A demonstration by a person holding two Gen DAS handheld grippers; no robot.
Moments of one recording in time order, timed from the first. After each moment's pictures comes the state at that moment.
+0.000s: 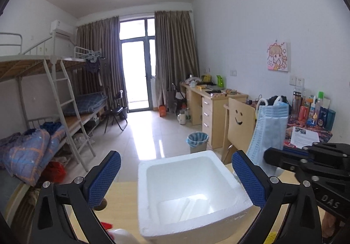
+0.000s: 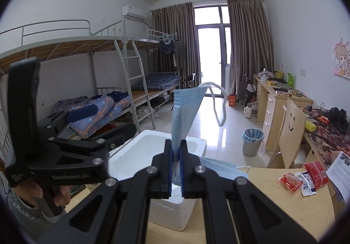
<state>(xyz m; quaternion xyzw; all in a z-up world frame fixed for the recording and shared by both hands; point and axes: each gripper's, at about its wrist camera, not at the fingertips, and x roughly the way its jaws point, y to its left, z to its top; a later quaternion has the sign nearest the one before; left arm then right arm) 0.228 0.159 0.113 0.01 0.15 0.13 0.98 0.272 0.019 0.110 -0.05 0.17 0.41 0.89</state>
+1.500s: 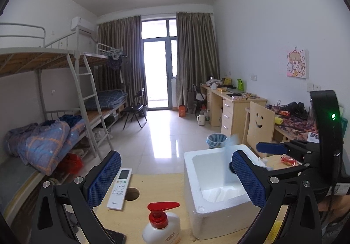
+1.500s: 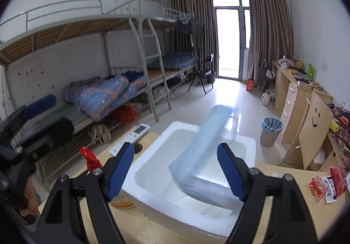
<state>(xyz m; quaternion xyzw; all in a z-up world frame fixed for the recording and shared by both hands) 0.178 0.200 0.113 -0.01 0.15 0.20 0.97 0.294 0.100 0.088 -0.09 0.24 0.45 0.85</state>
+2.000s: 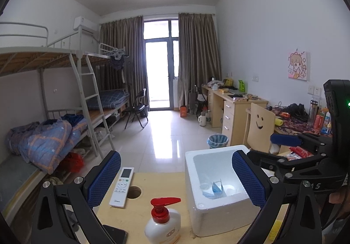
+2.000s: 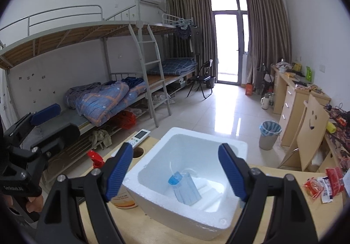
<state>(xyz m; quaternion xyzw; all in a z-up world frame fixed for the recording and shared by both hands) 0.169 0.194 0.121 -0.01 0.14 0.20 0.97 0.281 0.078 0.104 -0.08 0.22 0.46 0.86</state>
